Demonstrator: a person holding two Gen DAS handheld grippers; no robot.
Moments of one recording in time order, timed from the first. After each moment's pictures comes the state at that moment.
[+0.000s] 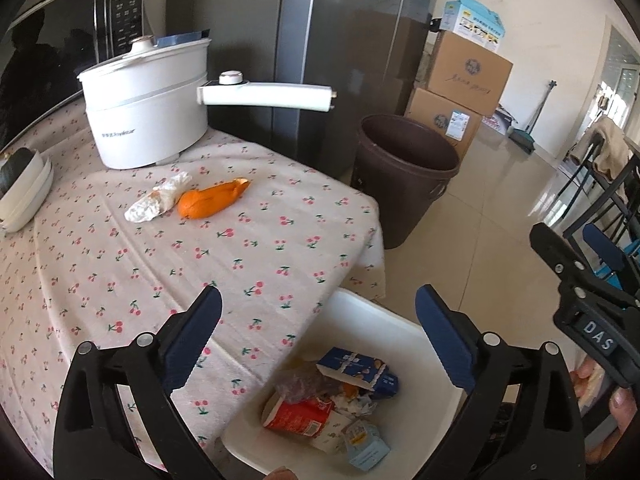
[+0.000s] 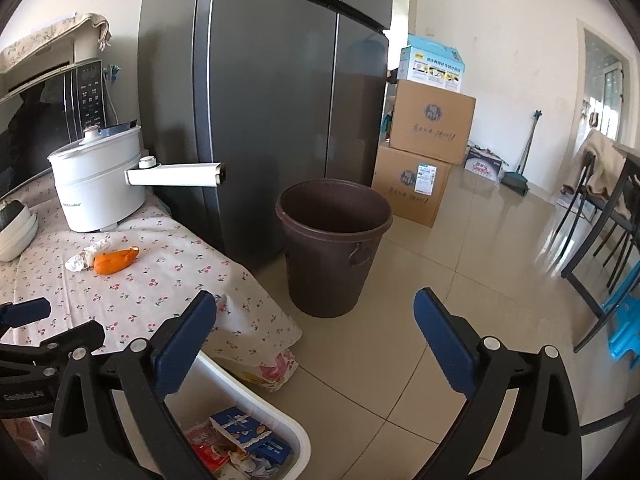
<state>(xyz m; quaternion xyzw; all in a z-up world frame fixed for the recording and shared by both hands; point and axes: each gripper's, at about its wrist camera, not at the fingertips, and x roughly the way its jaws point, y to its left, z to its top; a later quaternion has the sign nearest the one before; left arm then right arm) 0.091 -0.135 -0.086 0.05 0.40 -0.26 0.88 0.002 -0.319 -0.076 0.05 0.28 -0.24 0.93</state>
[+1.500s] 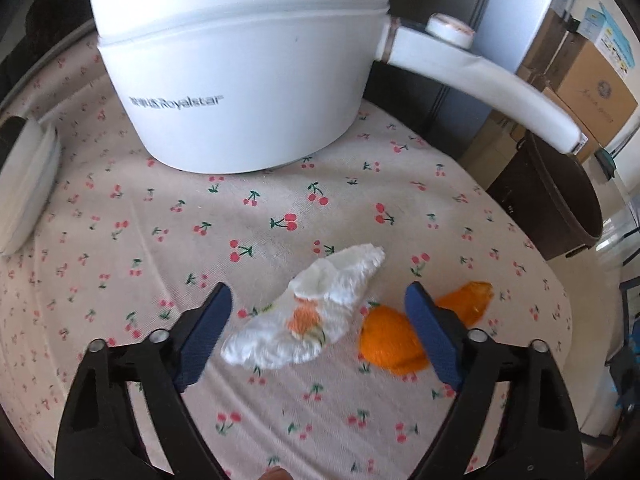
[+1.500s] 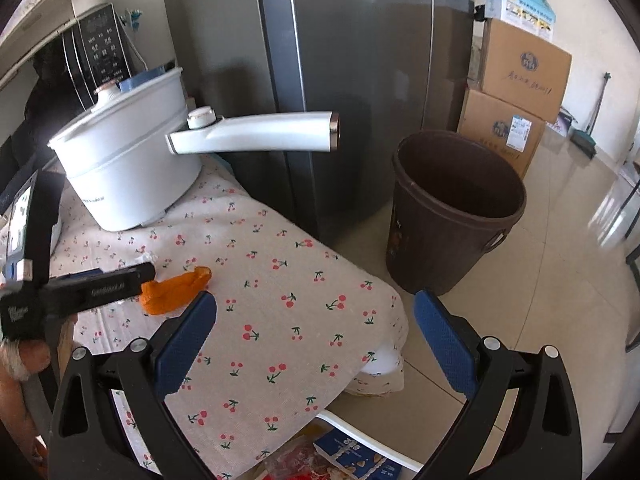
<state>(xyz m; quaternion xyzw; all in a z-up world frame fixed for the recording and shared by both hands) 0.318 -0.076 -0.147 0.03 0.52 -0.13 0.84 0.184 -0.277 -0.112 0.11 0.40 -0.14 0.90</state>
